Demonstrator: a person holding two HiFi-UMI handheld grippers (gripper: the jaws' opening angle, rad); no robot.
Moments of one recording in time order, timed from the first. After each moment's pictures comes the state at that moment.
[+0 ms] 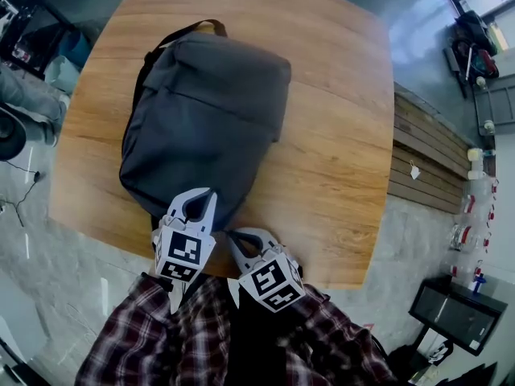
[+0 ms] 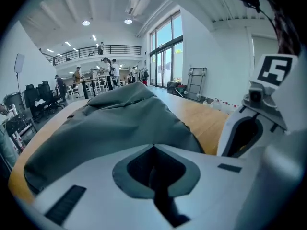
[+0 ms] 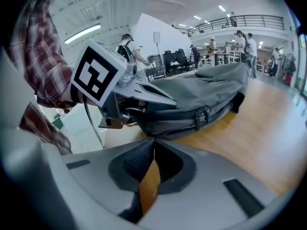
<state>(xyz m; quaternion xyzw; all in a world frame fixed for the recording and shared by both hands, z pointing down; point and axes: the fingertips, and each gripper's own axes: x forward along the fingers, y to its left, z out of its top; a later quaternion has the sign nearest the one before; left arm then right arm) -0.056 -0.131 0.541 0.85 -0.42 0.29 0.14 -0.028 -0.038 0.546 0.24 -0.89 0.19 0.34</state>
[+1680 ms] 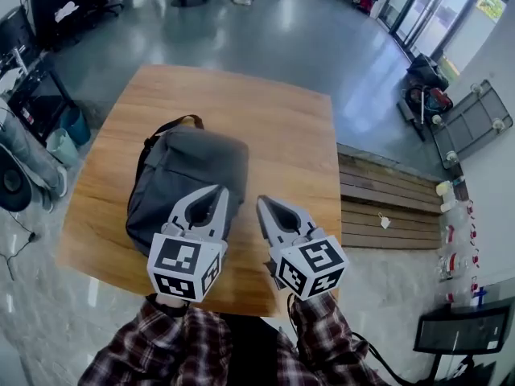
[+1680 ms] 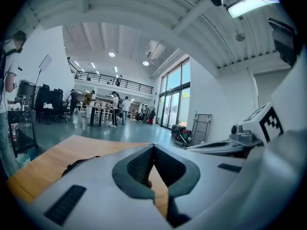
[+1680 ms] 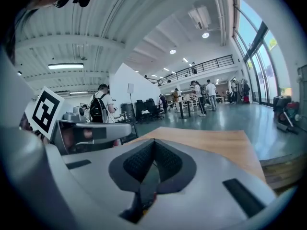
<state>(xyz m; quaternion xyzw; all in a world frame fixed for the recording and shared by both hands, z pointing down) -0.003 -0.162 0.268 0.87 -0.48 0.04 0.11 0.067 -0.149 0.283 0.46 -0.88 0.12 0.08</state>
